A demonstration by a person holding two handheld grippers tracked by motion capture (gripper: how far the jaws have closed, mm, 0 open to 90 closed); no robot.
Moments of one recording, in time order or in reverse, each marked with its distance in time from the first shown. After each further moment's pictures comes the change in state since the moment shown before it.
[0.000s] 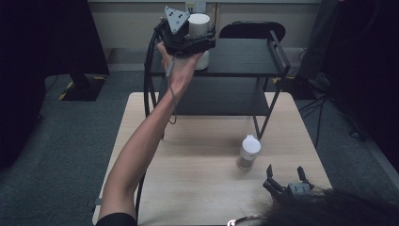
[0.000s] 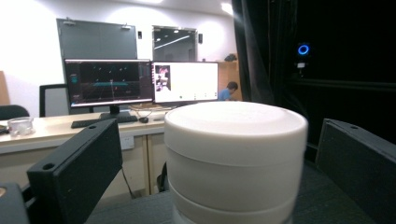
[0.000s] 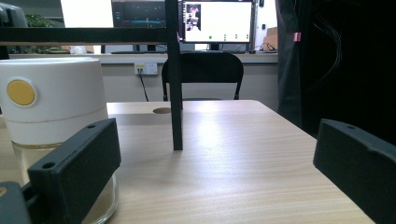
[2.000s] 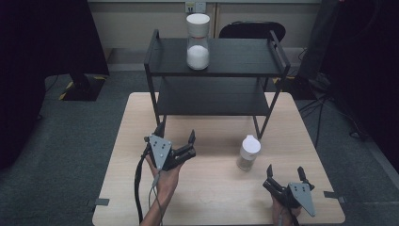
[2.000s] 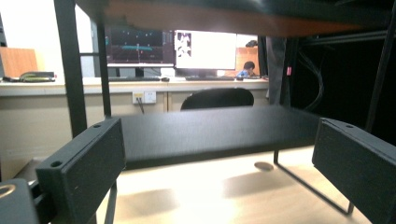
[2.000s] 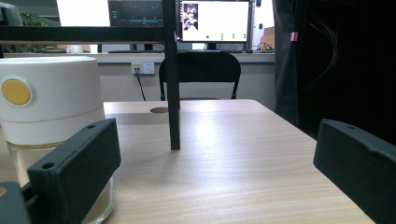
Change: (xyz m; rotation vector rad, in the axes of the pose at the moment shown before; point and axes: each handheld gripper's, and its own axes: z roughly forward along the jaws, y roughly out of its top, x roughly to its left) left arm -0.050 -0.208 -0.200 0.031 0.108 -0.006; right arm 0.002 0.000 0.000 0.002 -0.014 -0.004
